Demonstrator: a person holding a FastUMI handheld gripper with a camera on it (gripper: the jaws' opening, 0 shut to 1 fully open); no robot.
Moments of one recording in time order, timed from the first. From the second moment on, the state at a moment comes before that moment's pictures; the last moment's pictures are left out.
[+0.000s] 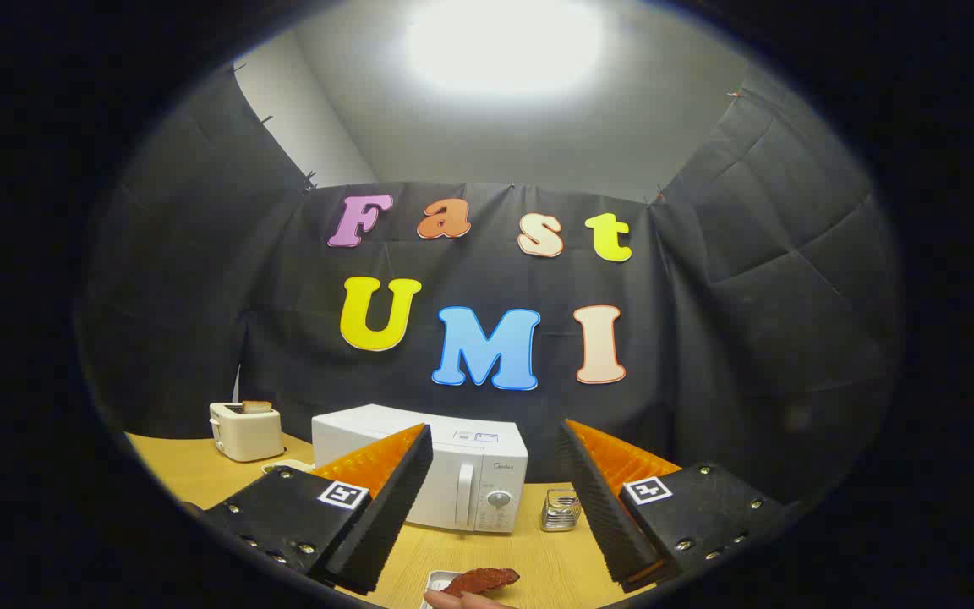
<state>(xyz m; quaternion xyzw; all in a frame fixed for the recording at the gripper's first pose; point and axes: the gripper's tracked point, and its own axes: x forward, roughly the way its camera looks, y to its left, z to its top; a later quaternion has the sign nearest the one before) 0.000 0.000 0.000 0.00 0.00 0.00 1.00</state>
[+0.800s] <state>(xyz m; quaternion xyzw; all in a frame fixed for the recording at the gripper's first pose) 0.001 0.015 -0.004 0.00 0.01 0.02 1.00</state>
